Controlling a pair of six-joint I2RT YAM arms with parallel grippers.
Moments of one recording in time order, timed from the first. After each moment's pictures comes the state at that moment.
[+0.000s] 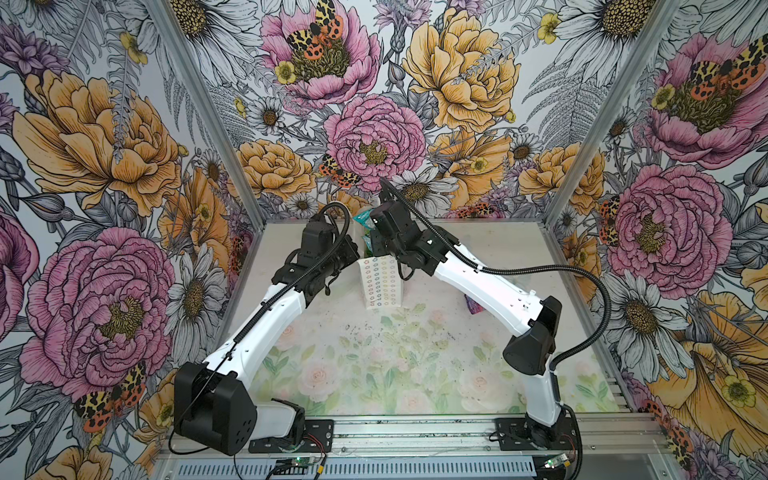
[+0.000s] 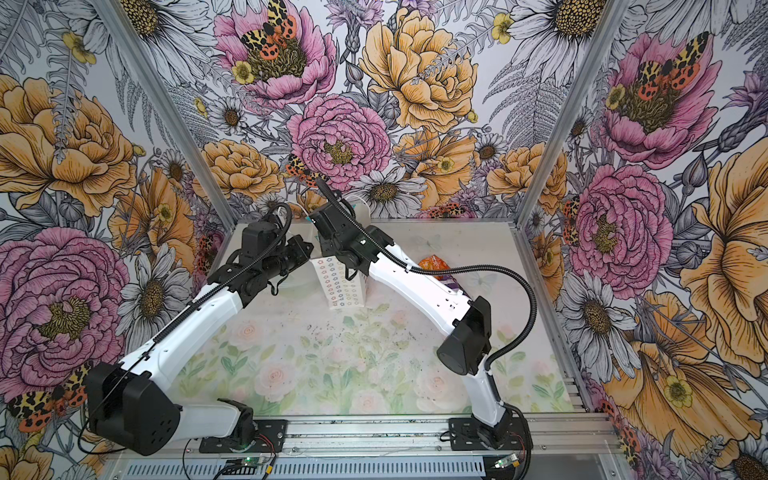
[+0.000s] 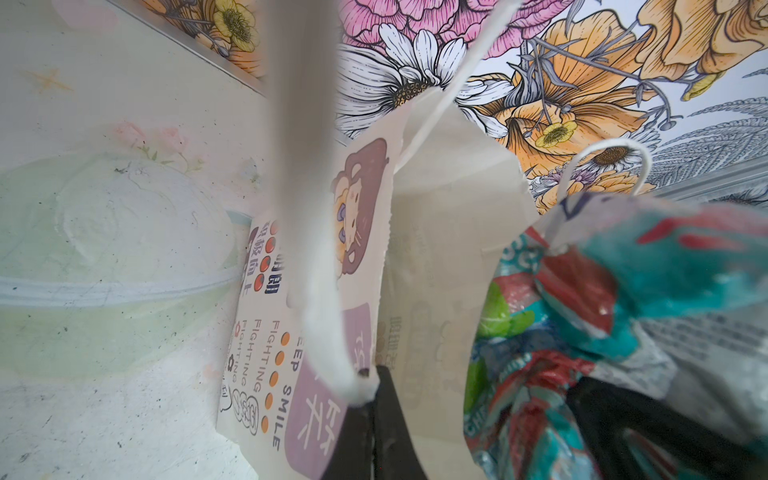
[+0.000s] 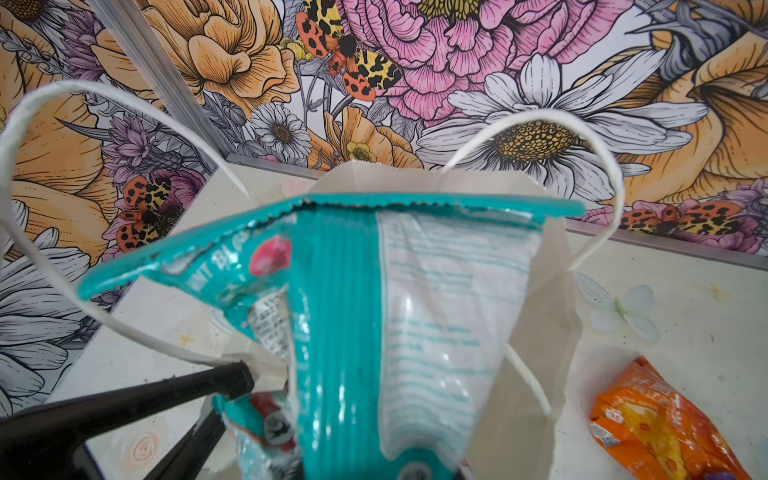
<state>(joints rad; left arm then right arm) -0.33 1.34 1.16 -0.32 0.09 -0.77 0.87 2.04 2.23 -0.86 0.42 0.40</state>
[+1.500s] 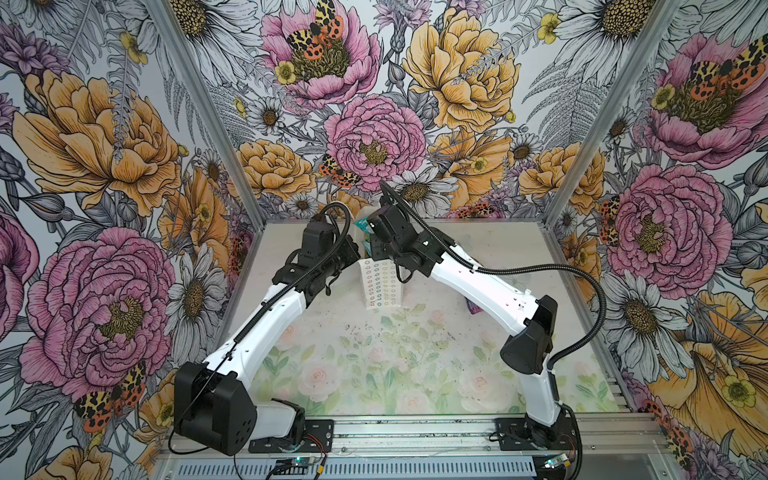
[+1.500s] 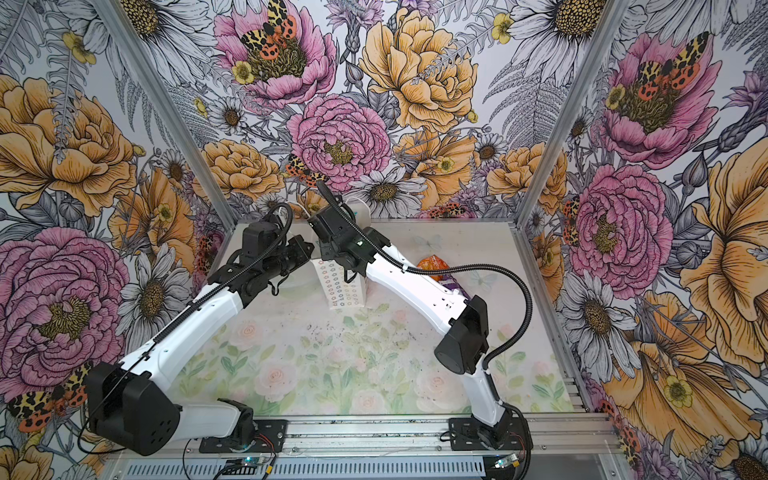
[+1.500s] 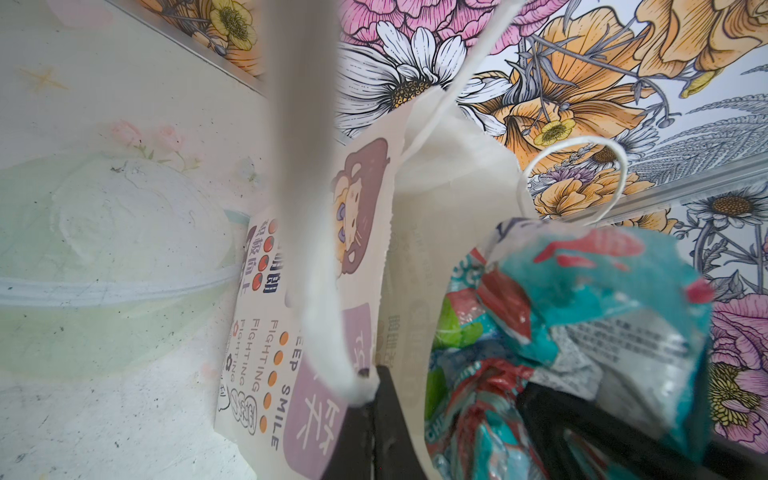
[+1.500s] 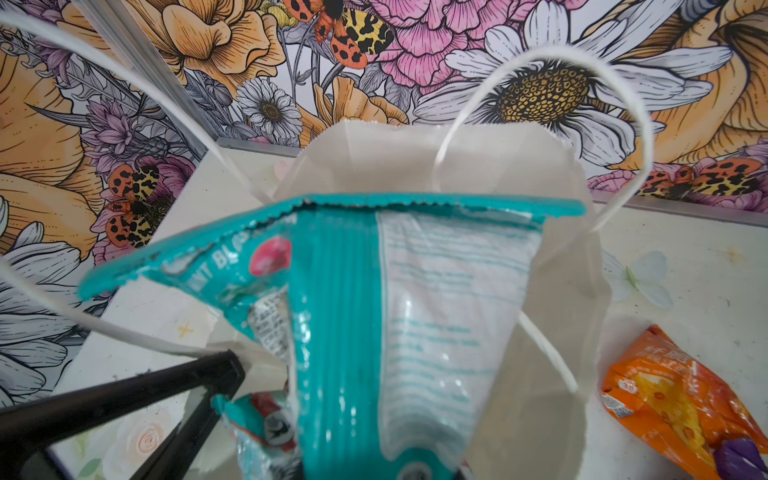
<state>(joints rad) -0.33 1.34 1.16 -0.32 0.09 -0.77 0.87 2.06 2.23 -0.90 0.41 0.46</state>
